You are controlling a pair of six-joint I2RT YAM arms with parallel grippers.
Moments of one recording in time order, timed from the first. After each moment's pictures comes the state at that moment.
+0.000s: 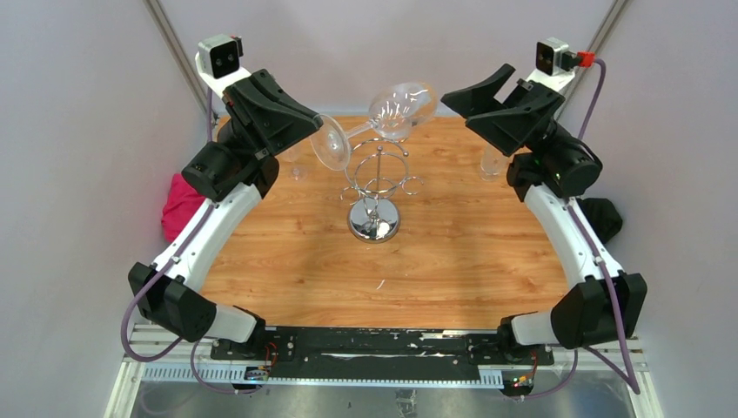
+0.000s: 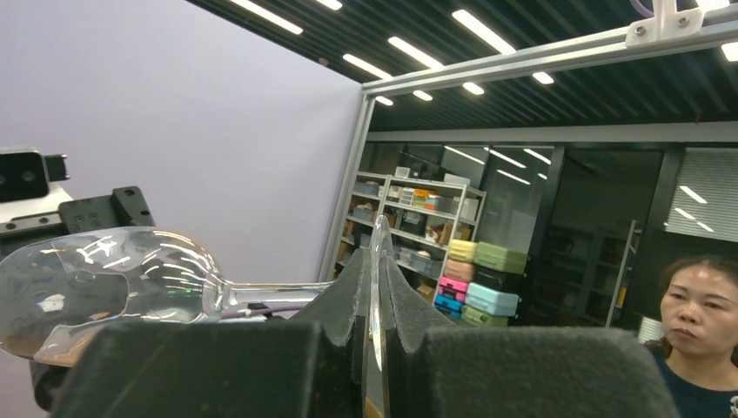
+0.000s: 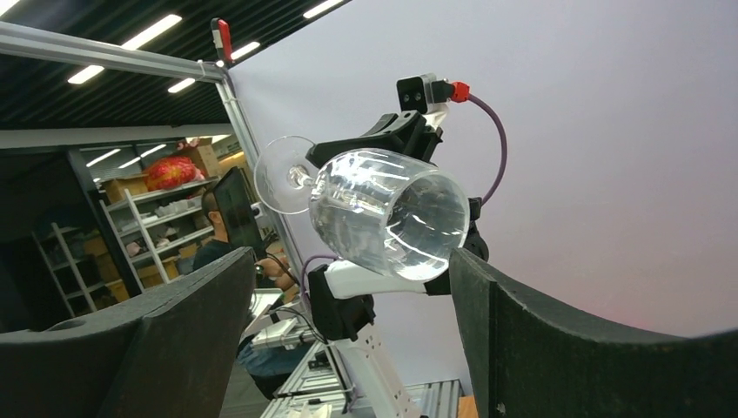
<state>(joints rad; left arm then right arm) -0.41 1.40 1.46 1.51 0.75 -1.87 0.18 1.33 1.29 1.44 -0.87 1.72</state>
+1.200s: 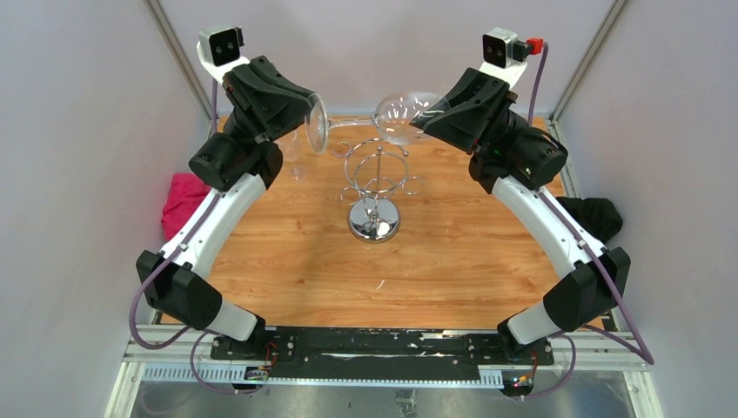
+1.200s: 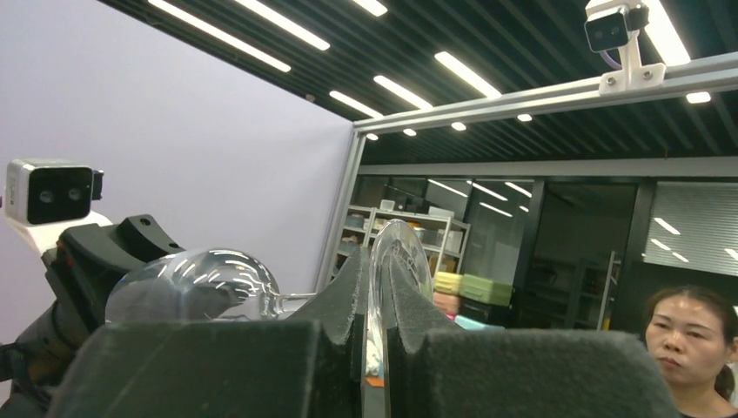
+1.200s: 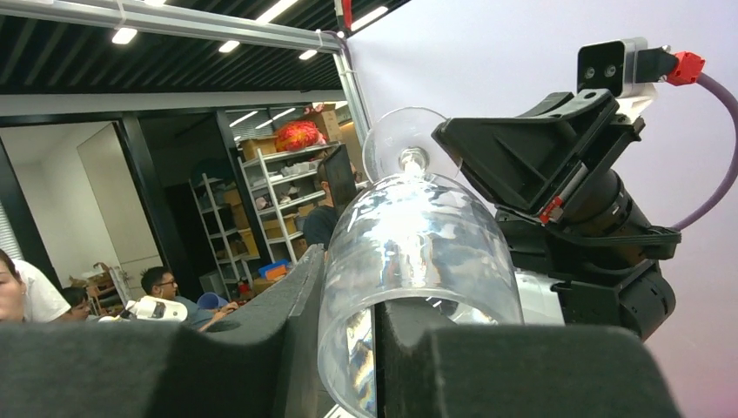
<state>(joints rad) -0.40 1.47 1.51 1.52 0.68 -1.91 0.48 1.49 1.49 1.47 -0.85 1.77</state>
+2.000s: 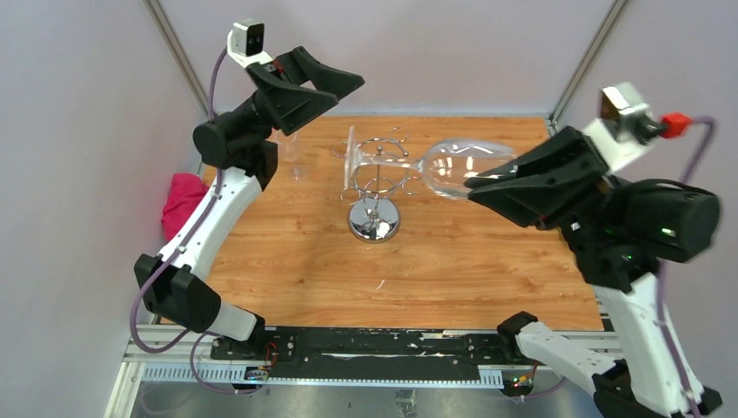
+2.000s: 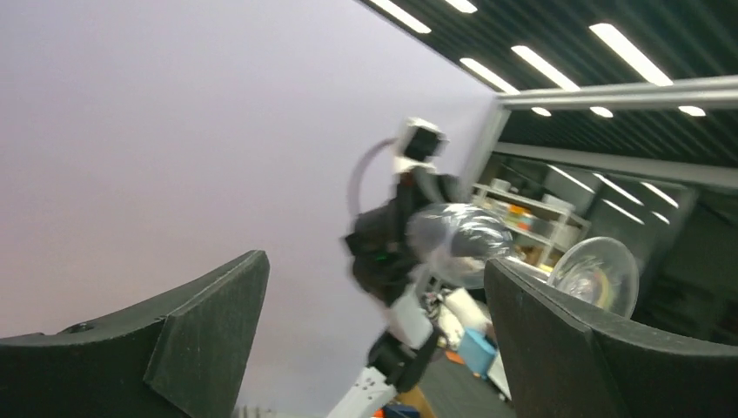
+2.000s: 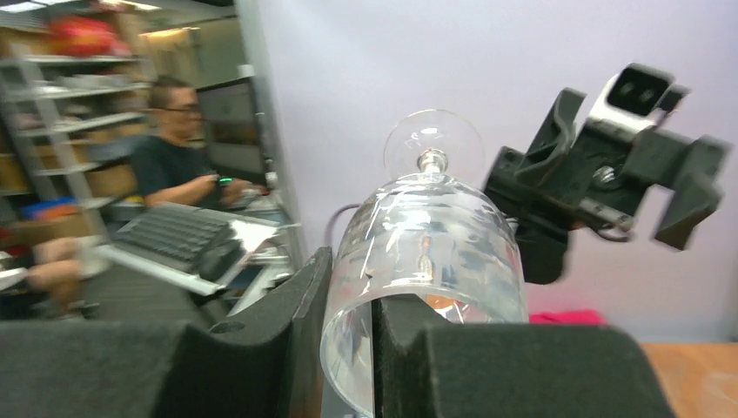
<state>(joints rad) -0.36 1.46 1.47 1.29 0.81 -1.68 0.51 0.94 1.42 0.54 -0.95 1.03</state>
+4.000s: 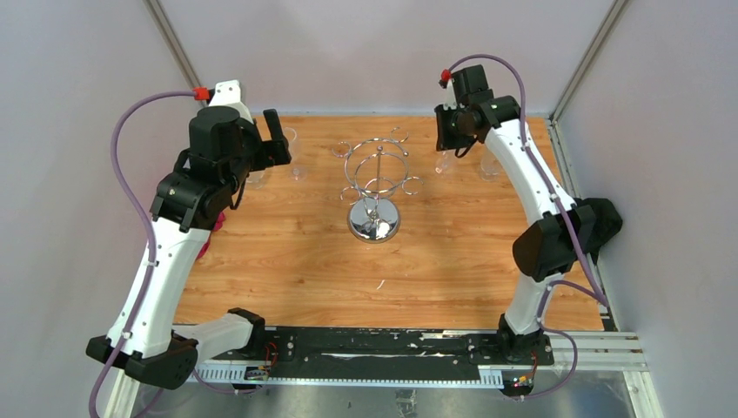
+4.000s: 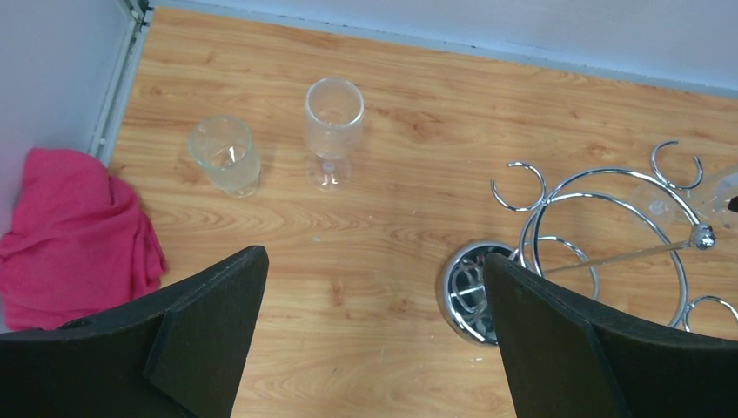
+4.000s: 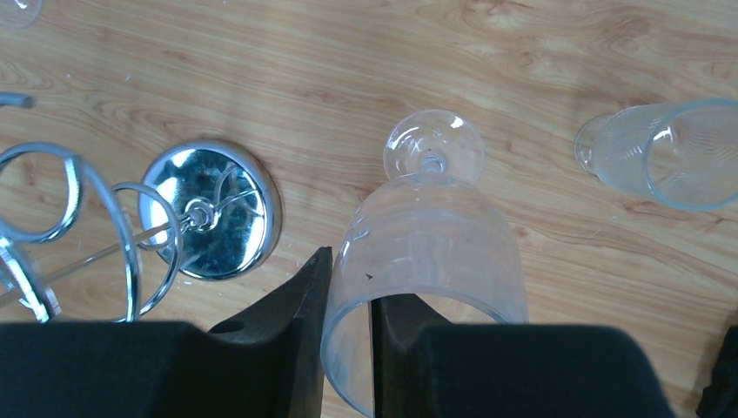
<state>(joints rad) -0.35 1.13 1.57 -0.83 -0.32 -0.31 0.33 1.81 1.97 -1.00 -0.05 0.10</state>
